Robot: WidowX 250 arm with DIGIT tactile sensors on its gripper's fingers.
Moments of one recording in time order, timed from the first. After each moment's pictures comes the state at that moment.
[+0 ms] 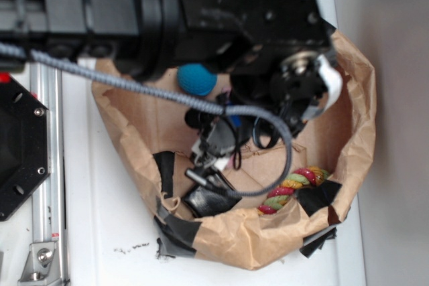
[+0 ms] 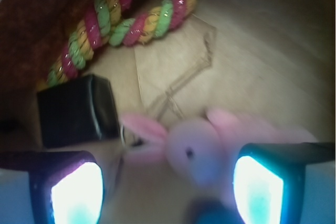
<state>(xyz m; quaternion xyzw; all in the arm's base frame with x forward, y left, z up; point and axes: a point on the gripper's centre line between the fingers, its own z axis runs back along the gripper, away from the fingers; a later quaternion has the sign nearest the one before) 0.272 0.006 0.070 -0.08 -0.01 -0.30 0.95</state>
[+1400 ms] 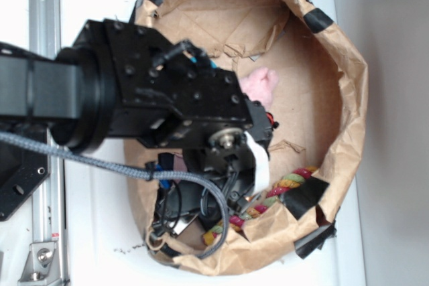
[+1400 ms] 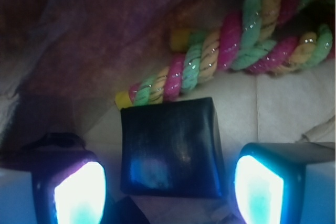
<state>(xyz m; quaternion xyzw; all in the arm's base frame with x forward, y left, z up) 0.235 -0.081 0.061 -0.16 -0.05 -0.44 0.88</state>
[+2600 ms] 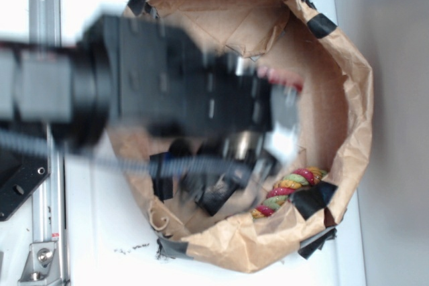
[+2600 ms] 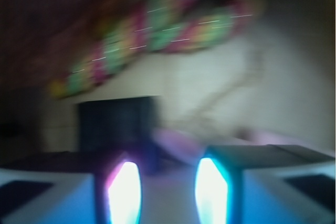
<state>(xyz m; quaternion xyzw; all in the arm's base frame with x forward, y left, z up) 0.270 -0.018 0.091 -0.01 -0.05 -0.34 0.94</state>
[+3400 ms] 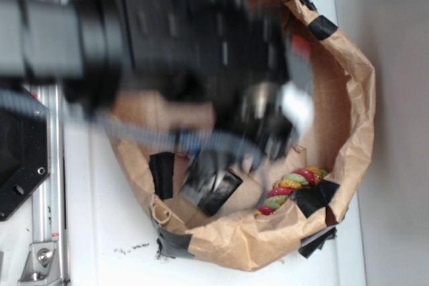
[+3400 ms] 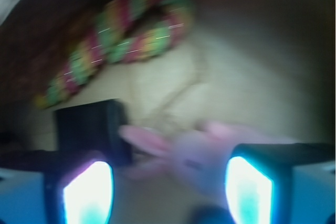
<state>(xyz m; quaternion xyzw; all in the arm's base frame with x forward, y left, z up) 0.258 -0.047 0.074 -0.06 -0.03 -0.38 0.92</state>
